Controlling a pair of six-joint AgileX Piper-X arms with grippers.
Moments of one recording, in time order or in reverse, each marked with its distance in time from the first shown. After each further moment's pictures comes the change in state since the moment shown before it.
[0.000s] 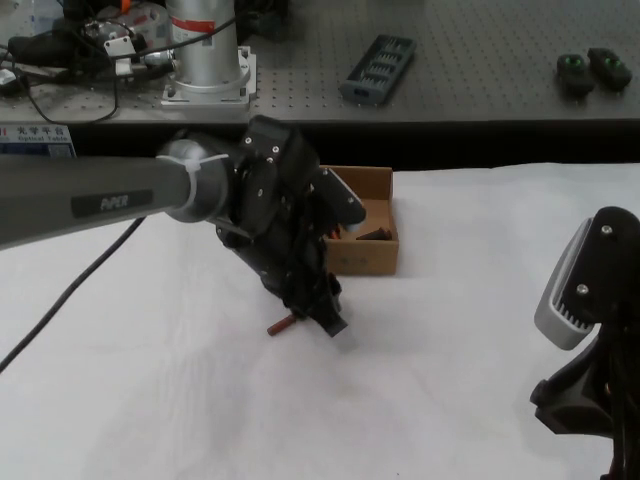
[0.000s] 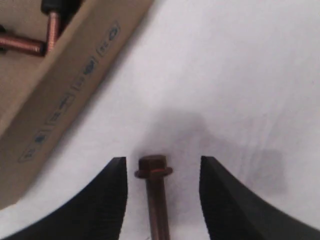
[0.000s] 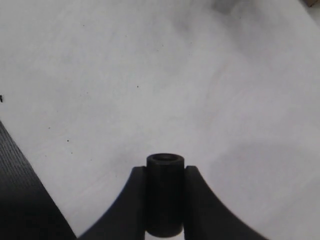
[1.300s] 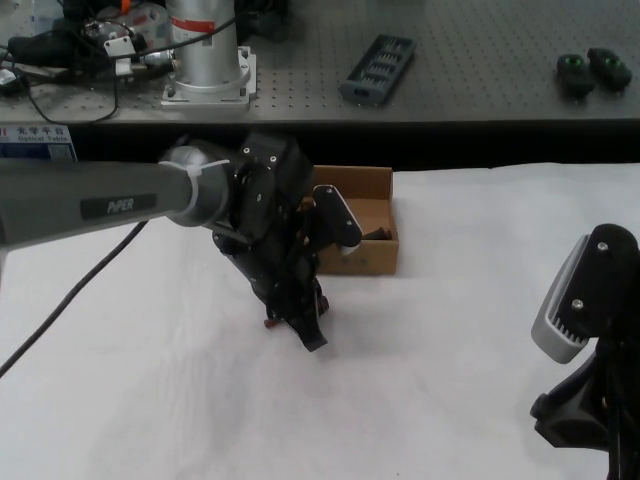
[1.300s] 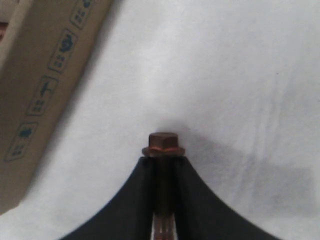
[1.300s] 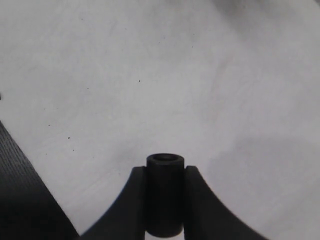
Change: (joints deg) left arm 0.8 1.4 -0.5 1.2 -0.6 8.0; right arm 0.0 0.0 2.0 -0.7 0.0 0.3
